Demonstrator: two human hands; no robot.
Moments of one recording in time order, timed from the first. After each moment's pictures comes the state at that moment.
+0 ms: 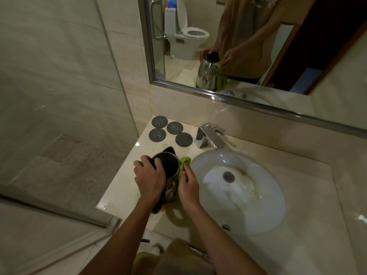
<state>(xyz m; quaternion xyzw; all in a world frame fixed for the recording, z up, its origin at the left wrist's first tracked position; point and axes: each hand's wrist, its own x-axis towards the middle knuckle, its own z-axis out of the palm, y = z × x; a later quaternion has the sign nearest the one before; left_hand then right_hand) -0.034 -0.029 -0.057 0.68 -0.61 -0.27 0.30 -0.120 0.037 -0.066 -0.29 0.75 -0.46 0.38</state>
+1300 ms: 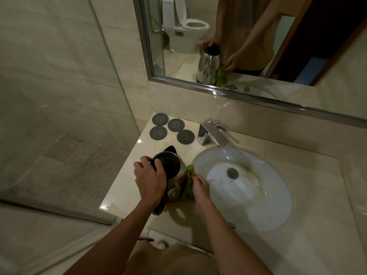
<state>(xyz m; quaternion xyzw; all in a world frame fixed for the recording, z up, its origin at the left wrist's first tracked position) -0.031 -0.030 -0.059 0.67 -0.61 -0.27 0.31 -0.151 0.032 -0.104 -0.08 0.71 -0.48 0.51</state>
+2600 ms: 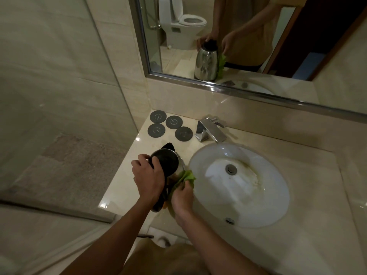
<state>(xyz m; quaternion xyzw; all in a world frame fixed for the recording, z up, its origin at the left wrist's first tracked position) -0.032 -0.030 -0.060 0.68 -0.60 -0.29 0.32 -0.087 0.042 -0.078 -0.11 0.80 -0.43 0.40</state>
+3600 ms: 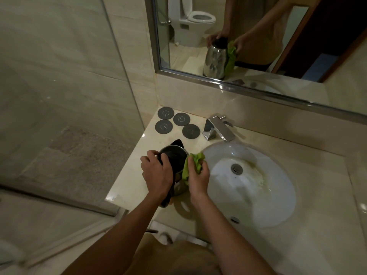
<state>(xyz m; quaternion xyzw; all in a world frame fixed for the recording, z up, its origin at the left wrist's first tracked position) -0.029 -0.028 -0.060 0.68 -0.59 -0.30 0.32 -0.118 0.019 -0.087 -0.12 0.70 -0.58 0.40</state>
